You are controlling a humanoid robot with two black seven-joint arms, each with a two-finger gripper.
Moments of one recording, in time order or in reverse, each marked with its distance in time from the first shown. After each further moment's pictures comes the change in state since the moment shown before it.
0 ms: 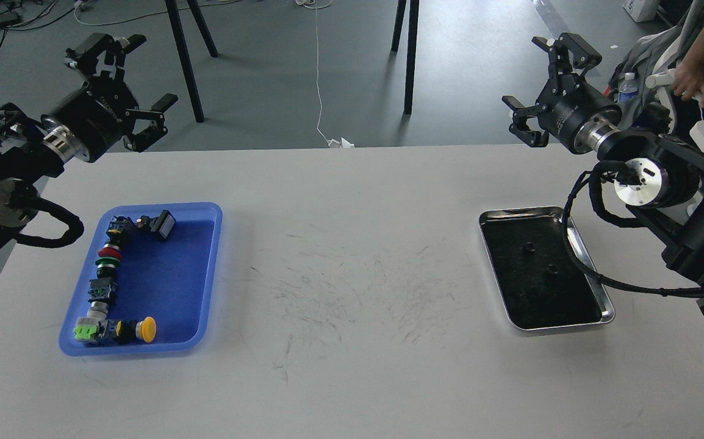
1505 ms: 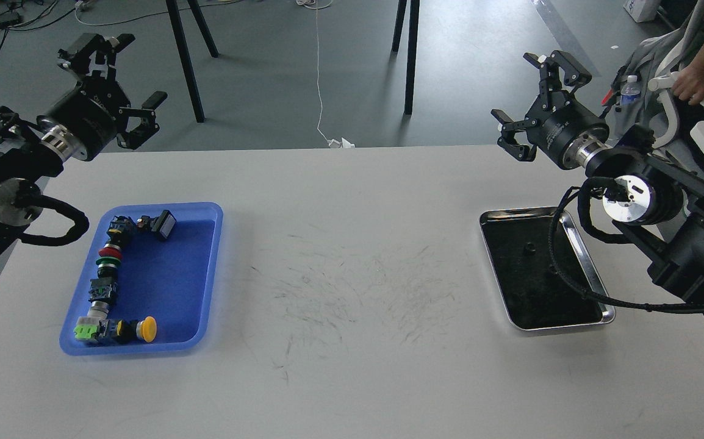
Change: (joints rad) left arm 0.020 -0.041 -0.018 0.083 0.011 0.008 -0.002; right arm -0.069 0.038 0.062 0.013 -0.013 0.015 0.008
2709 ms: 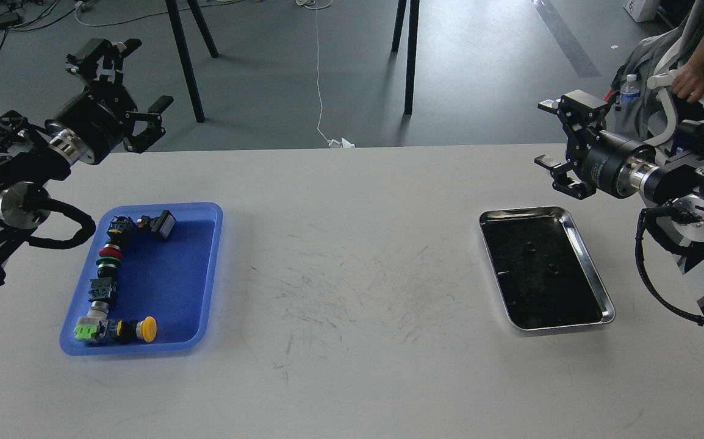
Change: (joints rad) left arm 0.008 -0.024 -0.003 0.010 0.006 -0.001 -0.003; right arm 0.167 -0.286 -0.468 0.137 -0.150 0.045 -0.038
